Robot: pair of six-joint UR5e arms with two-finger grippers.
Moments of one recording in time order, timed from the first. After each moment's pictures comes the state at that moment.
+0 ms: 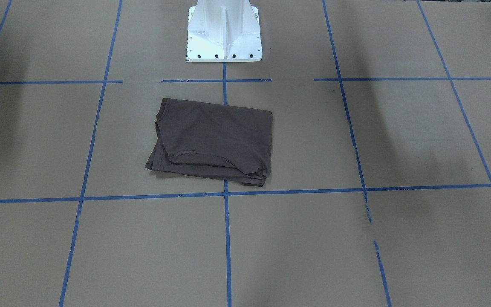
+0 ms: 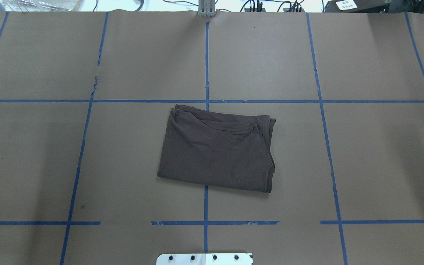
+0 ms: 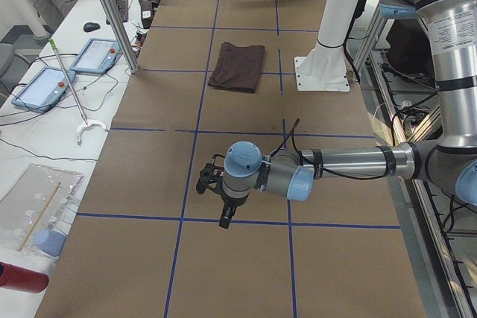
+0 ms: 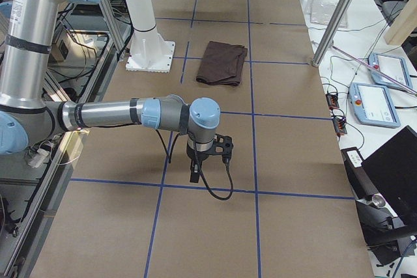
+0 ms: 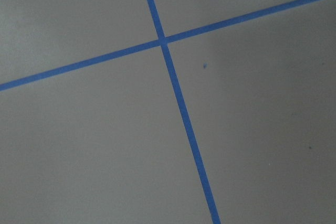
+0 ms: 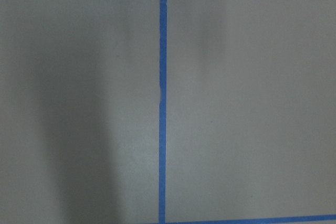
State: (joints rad) left arm -1.53 -1.31 -1.75 -1.82 -2.35 0.09; right arm 1.53 -1.84 1.98 -1.84 2.25 -0.05
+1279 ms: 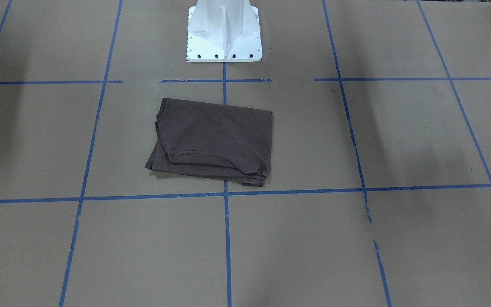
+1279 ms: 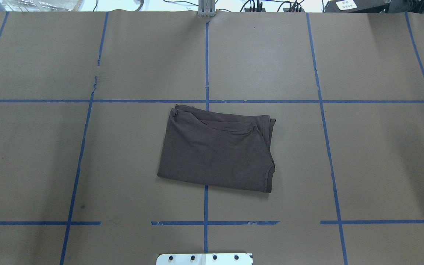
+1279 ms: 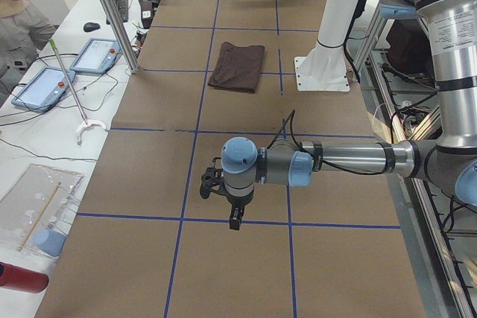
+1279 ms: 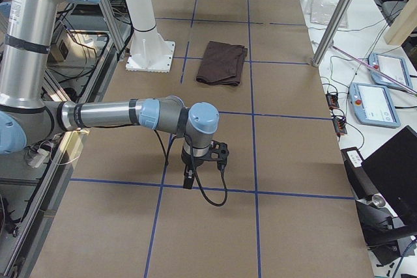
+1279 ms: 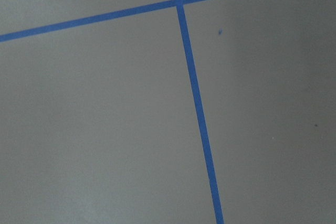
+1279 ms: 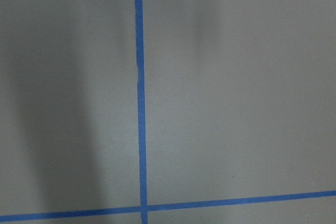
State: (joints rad) left arm -1.53 -1.31 -1.83 -1.62 -2.33 0.10; right arm 1.54 -1.84 1.96 -1.88 2.22 -0.08
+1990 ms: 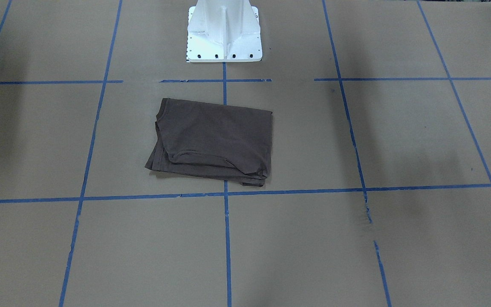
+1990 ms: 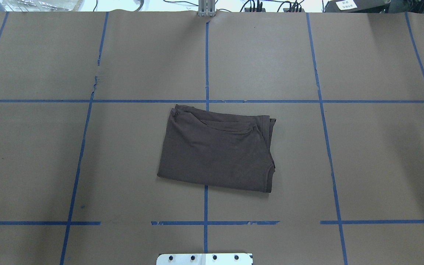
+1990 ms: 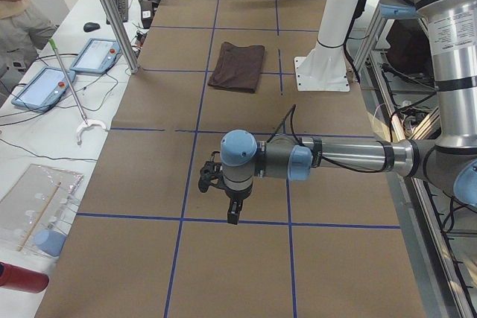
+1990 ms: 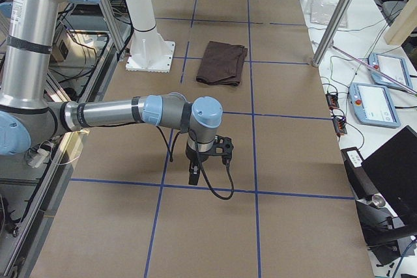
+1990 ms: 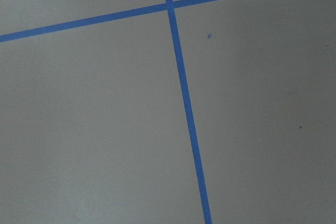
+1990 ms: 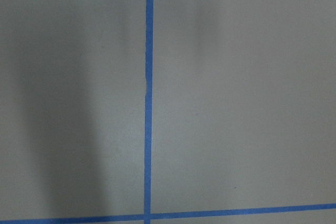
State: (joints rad) left arm -1.53 -1.32 -1.85 -1.62 -2.33 0.10; right arm 1.54 -1.83 1.97 -1.88 2.22 -0.08
